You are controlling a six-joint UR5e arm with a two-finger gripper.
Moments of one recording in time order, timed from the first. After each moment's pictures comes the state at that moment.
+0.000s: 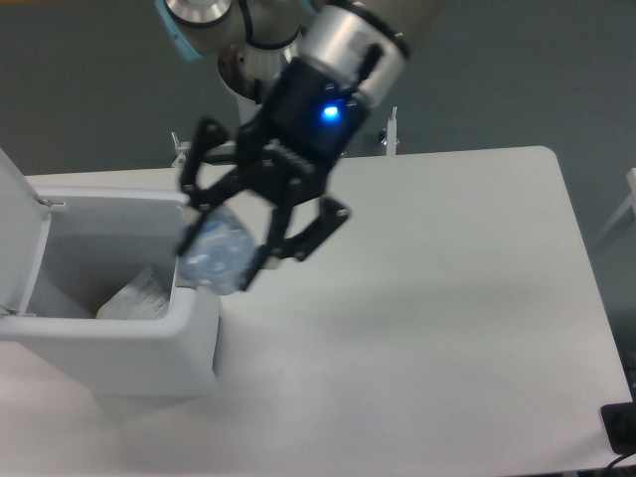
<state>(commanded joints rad) 2.36 -1.82 -1.27 -1.00 0.62 0.19</state>
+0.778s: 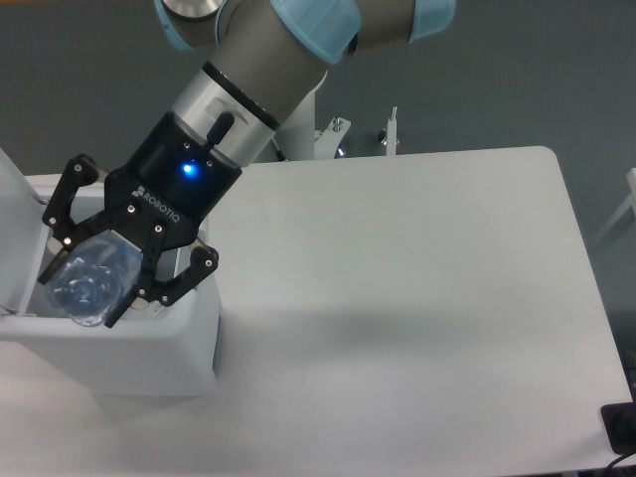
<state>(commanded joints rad) 2.29 -1.82 -1.37 -0.90 0.64 0.29</state>
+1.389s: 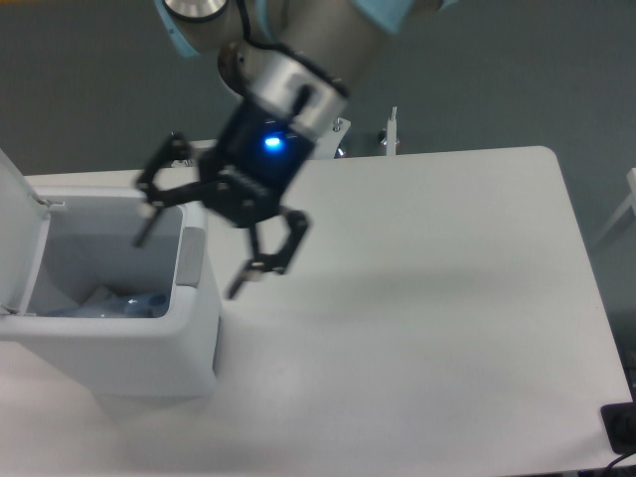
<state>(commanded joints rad) 2.55 -1.76 -1.45 -0.91 0.66 0.37</state>
